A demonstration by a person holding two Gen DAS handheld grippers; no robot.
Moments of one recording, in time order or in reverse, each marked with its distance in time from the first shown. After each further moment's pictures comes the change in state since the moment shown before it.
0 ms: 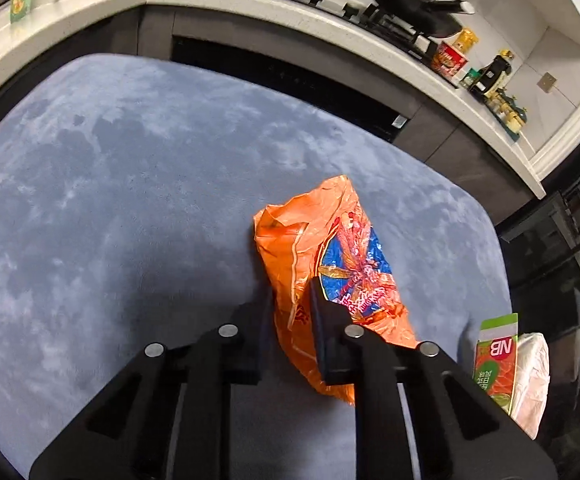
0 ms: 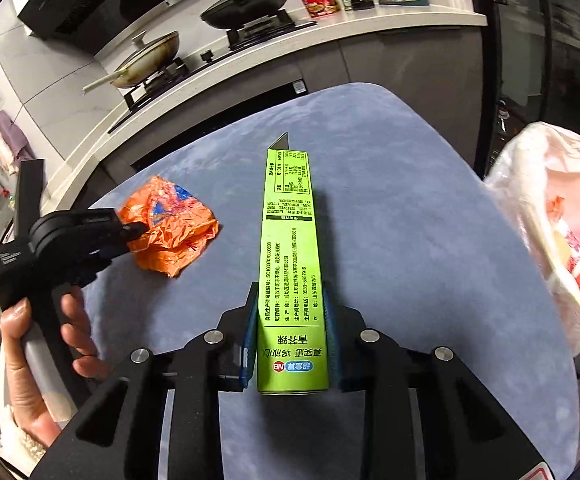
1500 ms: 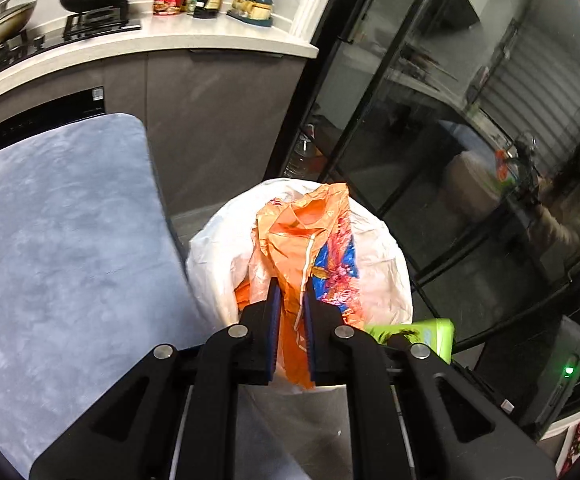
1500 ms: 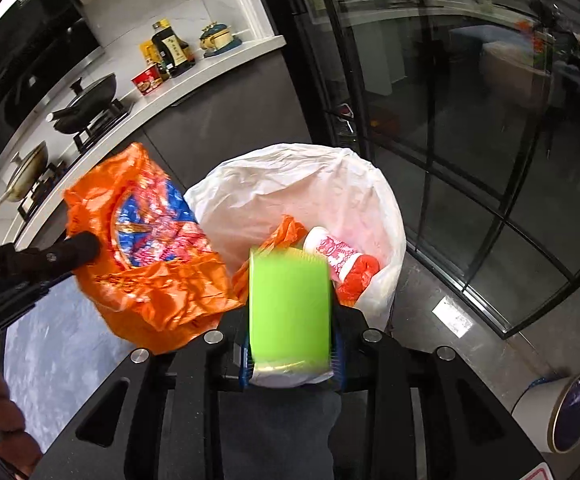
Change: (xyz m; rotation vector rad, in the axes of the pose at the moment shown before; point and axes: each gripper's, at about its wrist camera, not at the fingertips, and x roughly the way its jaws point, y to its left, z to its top) left arm -0.055 -0.330 -0.182 0.569 0.130 -0.397; right arm -0.124 -0.263 0.000 0.301 -0.152 -0.284
